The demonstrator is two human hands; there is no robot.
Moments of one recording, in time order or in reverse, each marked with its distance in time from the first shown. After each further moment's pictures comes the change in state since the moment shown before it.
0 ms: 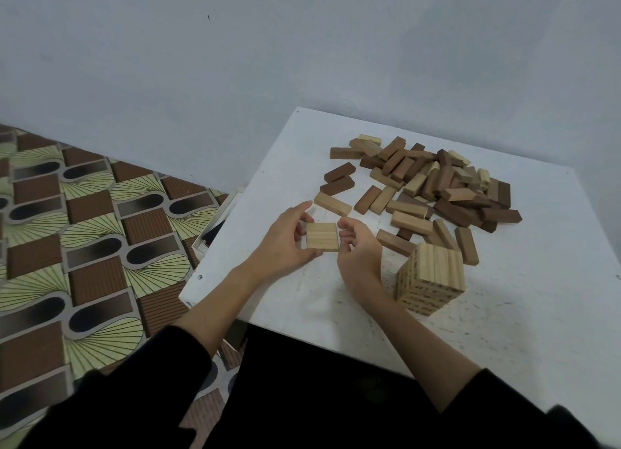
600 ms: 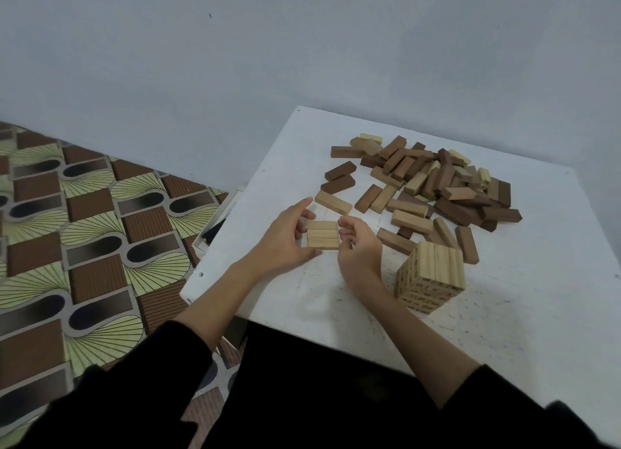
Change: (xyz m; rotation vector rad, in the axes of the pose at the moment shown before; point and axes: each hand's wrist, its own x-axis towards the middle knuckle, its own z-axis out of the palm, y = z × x) left_hand 0.001 -0.001 -0.004 -0.017 -0.039 0.010; right_hand 0.001 0.000 0.001 0.003 0.010 -0.034
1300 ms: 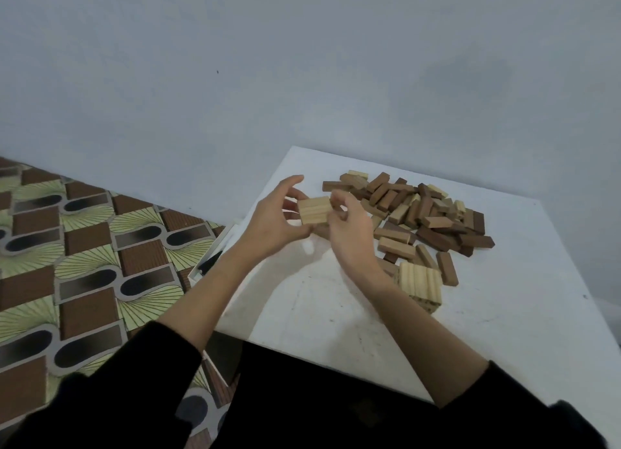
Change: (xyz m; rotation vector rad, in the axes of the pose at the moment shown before) left_hand 0.011 0.064 -0.049 -0.223 0.196 0.103; right_hand 0.011 -0.092 -0.035 0.246 -0.037 -0.037
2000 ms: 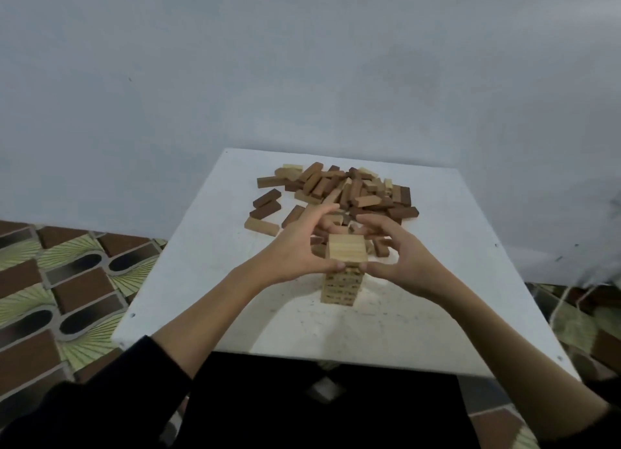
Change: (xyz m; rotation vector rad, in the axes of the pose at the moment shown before) left_hand -0.027 0.061 0.102 -0.011 -0.535 0.087; right_hand -0.051 0.033 -0.186 -0.316 -0.275 -0.077
